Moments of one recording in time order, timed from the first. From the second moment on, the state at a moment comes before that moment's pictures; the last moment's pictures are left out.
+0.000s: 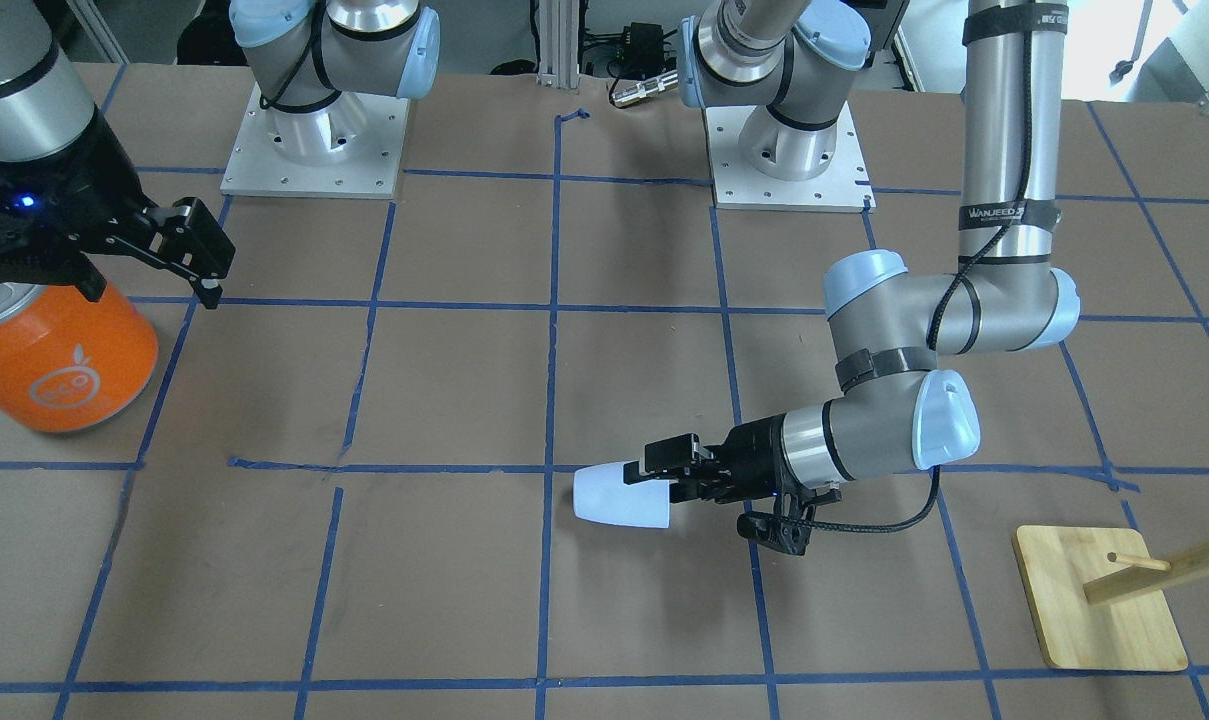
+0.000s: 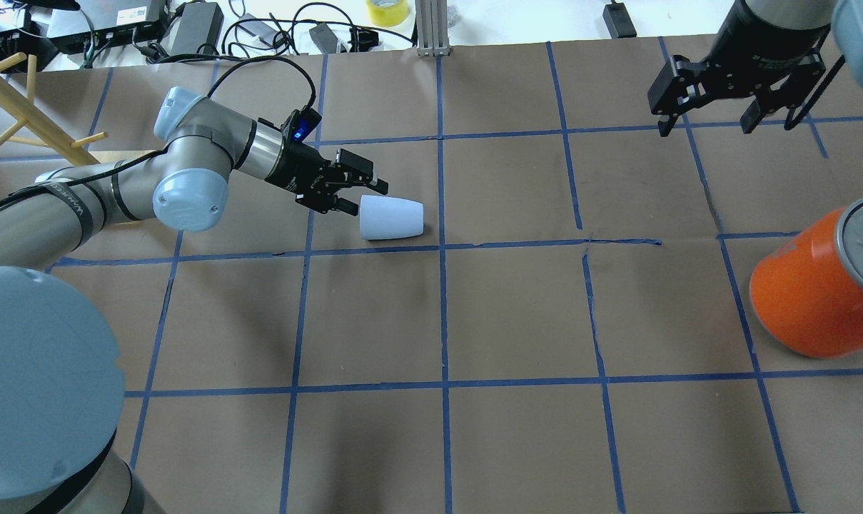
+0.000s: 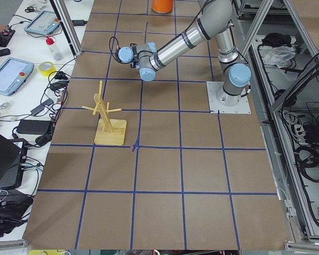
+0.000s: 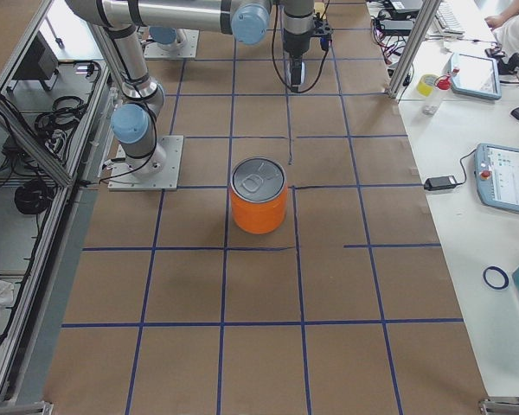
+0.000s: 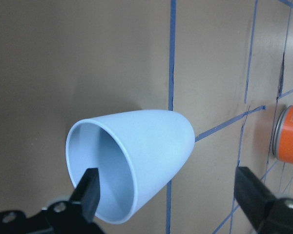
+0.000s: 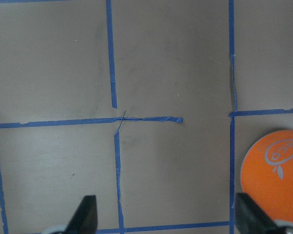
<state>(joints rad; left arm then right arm) -1.47 -2.09 -1.76 -1.04 0.76 0.20 1.44 -1.53 1.54 -1.63 -1.60 -0.08</state>
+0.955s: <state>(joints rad) -1.51 -2.05 -1.73 -0.83 0.78 -0.14 1.47 -1.56 1.55 -1.61 -1.58 -0.07</state>
